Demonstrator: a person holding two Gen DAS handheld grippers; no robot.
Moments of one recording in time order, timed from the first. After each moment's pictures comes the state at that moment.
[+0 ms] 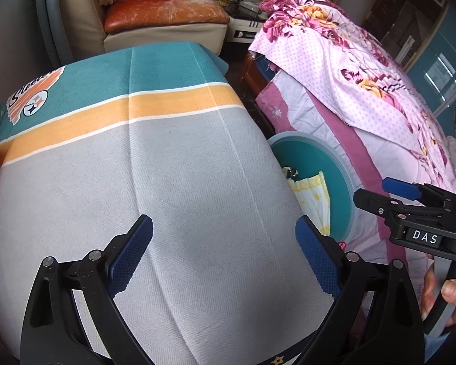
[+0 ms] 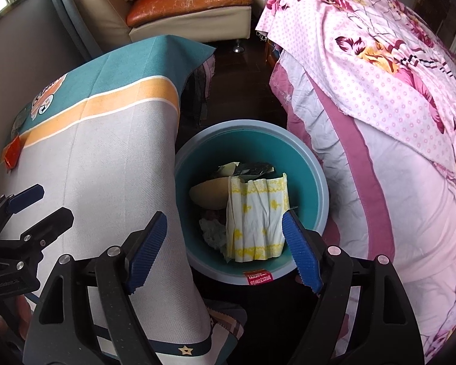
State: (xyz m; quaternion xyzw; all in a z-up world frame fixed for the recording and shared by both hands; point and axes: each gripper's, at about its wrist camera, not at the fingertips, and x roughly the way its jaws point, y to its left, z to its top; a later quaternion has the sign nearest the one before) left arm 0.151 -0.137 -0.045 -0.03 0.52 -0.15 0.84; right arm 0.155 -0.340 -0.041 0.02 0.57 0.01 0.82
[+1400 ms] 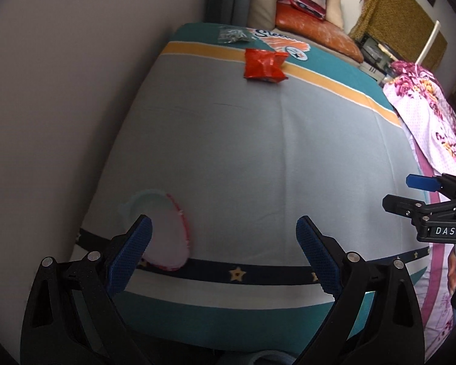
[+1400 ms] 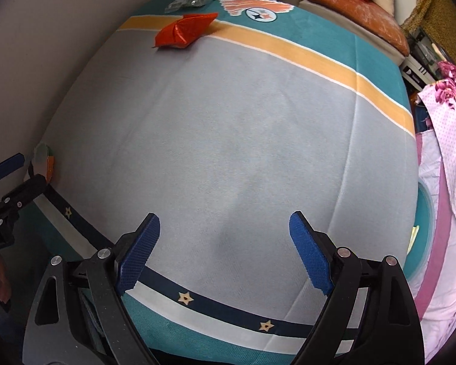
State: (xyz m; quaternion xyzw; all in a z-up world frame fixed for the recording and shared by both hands) left arm -0.045 0.208 -0.038 -0.13 0.52 0.09 0.84; right arm 0.074 0.003 -0.046 -0.16 0.59 0.23 0.76
